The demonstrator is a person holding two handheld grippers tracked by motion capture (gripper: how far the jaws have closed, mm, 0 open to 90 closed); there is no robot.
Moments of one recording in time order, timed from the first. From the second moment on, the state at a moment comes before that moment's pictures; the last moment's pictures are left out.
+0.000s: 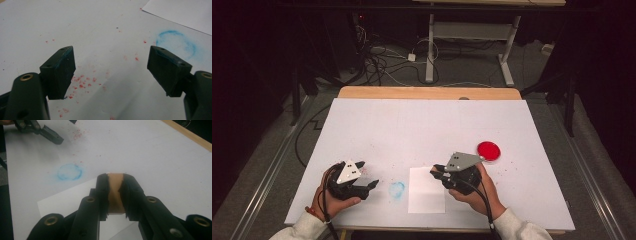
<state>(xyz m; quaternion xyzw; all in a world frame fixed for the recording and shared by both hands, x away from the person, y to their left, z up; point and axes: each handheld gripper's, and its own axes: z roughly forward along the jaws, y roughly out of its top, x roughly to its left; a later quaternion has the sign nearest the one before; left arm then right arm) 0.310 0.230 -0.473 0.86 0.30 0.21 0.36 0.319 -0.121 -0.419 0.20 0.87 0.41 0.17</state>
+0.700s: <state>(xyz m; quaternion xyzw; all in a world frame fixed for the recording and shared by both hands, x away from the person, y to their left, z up) 0.310 0.230 -0.474 0.86 0.30 0.21 0.36 0.319 -0.094 -0.461 0.19 0.90 0.37 0.14</state>
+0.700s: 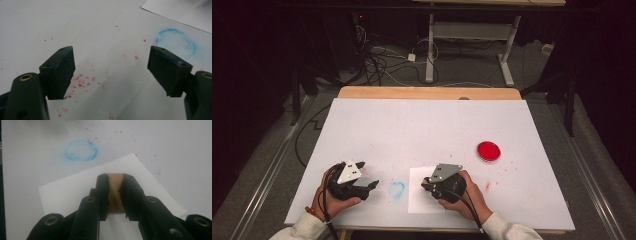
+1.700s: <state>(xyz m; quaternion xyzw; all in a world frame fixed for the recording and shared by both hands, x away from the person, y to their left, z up) 0.311 0.228 -0.475 0.86 0.30 0.21 0.35 0.333 -0.090 -0.472 0.19 0.92 0.33 0.10</state>
